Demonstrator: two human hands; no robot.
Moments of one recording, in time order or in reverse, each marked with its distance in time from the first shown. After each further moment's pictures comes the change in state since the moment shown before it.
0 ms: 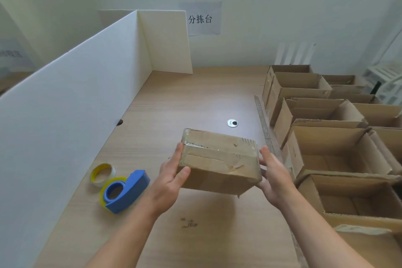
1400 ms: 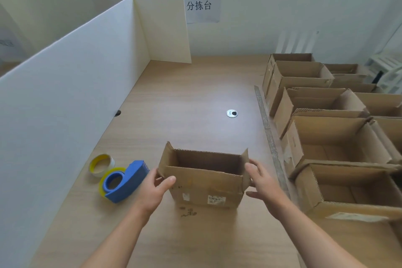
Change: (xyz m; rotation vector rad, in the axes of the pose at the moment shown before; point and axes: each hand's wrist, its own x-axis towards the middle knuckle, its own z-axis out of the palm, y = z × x) left_hand -0.019 -0.061 -0.004 -0.222 0.227 -0.256; right_hand -0.010 0.049 -0.023 -0.498 -0.146 0.006
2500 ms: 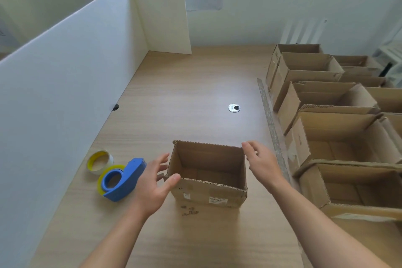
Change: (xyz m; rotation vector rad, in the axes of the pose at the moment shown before) left_hand 0.009 0.010 -0.007 0.269 -0.002 0.248; right_hand 0.045 -0.033 0.008 -0.351 0.199 -0.277
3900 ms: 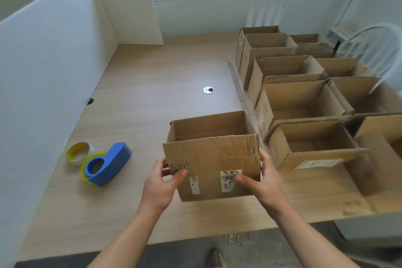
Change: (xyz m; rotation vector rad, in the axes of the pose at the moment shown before) left_hand -0.064 -0.005 0.063 -0.191 -0.016 -0.109; right_hand -0.155 0.059 -0.022 0.497 0.034 0.043
